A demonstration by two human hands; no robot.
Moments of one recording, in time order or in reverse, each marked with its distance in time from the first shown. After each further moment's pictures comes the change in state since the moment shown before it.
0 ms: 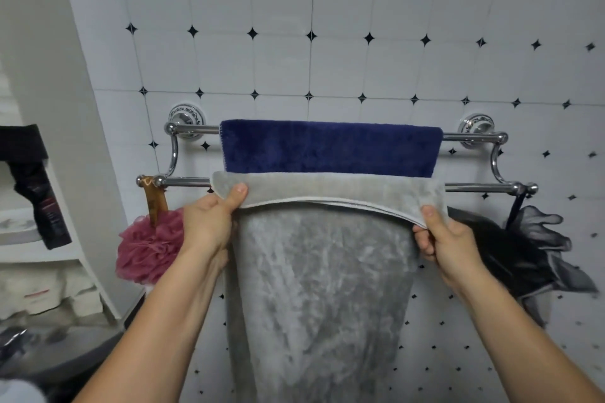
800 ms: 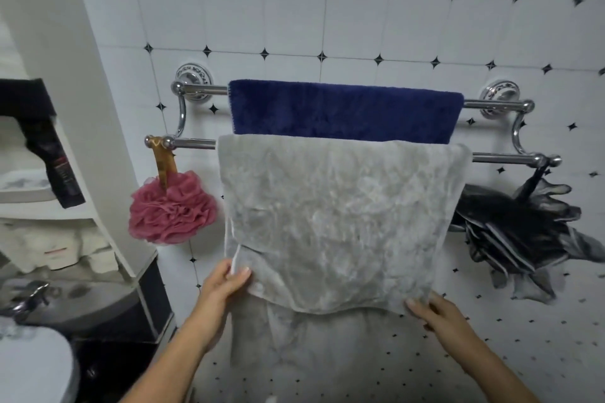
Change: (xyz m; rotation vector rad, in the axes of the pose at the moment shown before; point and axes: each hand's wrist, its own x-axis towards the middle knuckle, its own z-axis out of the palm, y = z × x) left_hand -0.043 -0.150 -0.106 0.080 -0.286 -0.246; right_hand -0.083 0.130 -0.049 -0.480 -0.231 0.452
